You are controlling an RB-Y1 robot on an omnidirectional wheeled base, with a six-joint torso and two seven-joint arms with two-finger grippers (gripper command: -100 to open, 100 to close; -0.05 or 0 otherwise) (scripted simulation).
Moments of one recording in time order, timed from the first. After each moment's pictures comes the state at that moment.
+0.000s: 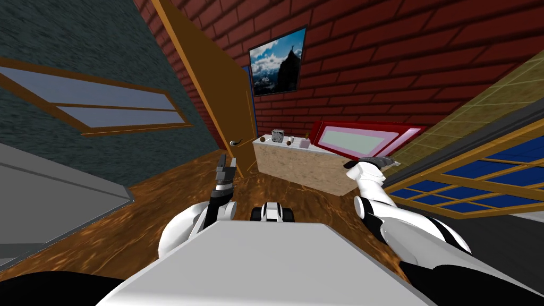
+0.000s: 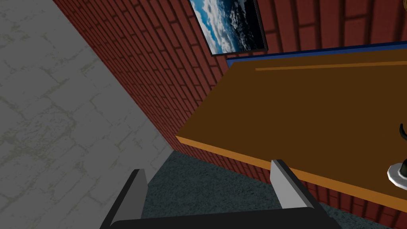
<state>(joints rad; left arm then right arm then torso) 0.50 0.00 -0.03 -2.22 -0.12 -0.57 0.06 -0.49 -0.77 -0.46 -0.84 1.21 0.54 0.74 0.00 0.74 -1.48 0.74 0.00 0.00</state>
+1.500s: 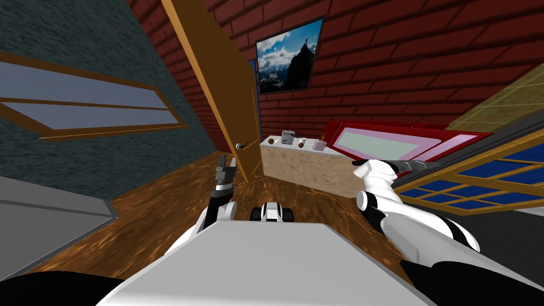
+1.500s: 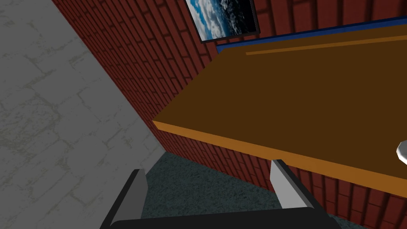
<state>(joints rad) 0.50 0.00 -0.02 -2.22 -0.12 -0.57 0.06 -0.55 -0.80 -0.58 -0.77 1.30 0.74 0.81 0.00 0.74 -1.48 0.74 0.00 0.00</state>
